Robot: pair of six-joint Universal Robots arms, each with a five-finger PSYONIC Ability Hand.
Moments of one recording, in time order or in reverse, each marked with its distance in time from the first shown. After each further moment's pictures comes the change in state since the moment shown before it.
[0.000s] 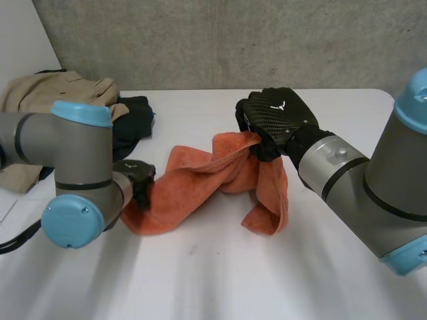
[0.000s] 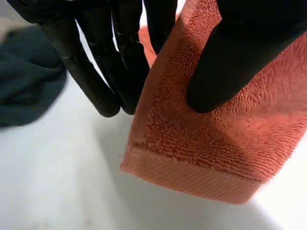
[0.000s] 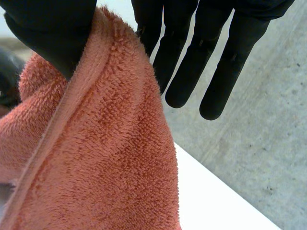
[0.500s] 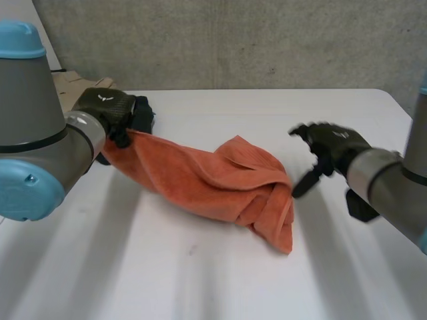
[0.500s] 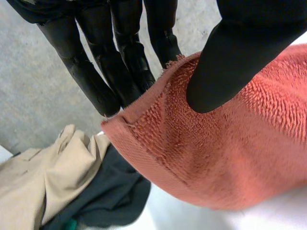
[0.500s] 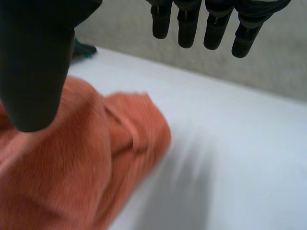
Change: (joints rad) left arm 0.016 0.232 0.086 0.021 0.009 0.112; right arm -0.167 0.000 0.011 0.366 0.187 0.247; left_hand 0.000 0.017 0.016 0.016 0.001; right_hand -0.897 -0.958 -0.982 -0.990 -0.923
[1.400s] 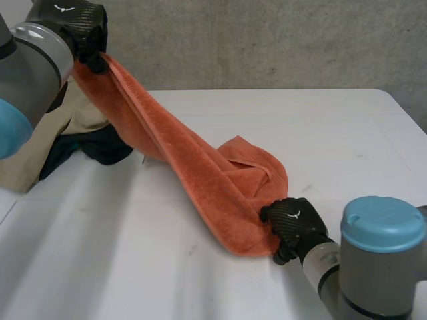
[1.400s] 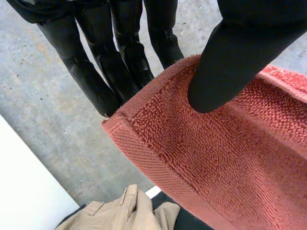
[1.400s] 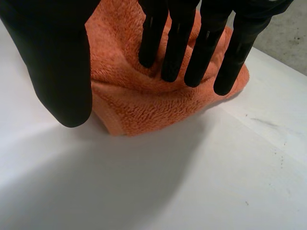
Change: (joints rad) left arm 0.019 0.009 0.356 -0.114 -0.058 -0.023; right arm 0.205 0.119 0.408 -0.510 0.077 -0.252; left_hand 0.000 0.003 0.003 0.000 0.000; right_hand 0.390 0.398 0.413 0.412 0.407
